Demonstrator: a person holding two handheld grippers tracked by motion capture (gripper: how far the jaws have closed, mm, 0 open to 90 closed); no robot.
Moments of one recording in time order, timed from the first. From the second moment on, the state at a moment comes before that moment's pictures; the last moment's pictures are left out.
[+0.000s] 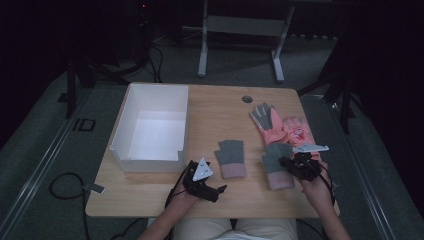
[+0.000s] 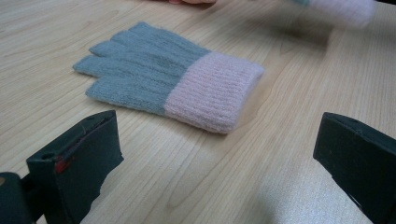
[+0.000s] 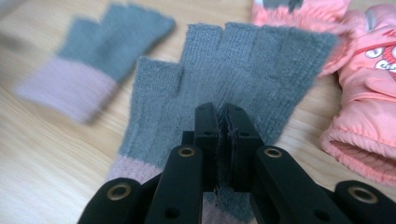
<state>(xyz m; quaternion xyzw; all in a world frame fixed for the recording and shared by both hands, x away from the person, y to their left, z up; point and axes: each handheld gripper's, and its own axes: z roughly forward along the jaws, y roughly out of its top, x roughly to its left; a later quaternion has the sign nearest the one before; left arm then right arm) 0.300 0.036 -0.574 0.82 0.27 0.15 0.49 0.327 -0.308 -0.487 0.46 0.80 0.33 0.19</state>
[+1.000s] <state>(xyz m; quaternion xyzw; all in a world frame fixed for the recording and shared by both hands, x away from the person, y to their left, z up) 0.301 0.036 -0.574 0.82 0.27 0.15 0.49 0.335 -0.304 -0.548 0.58 0.73 0.30 0.20</state>
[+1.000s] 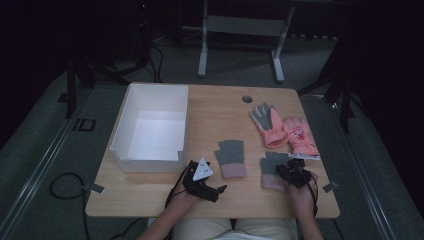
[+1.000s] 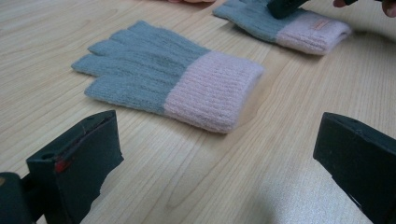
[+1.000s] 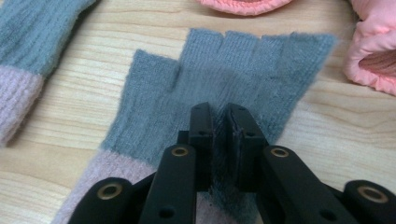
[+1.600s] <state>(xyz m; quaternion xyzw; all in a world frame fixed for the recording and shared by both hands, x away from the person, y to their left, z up) 0.302 0.036 -0.574 0.82 0.27 0.15 0.49 0.349 -0.326 -0.536 0.50 0.79 0.32 0.17</state>
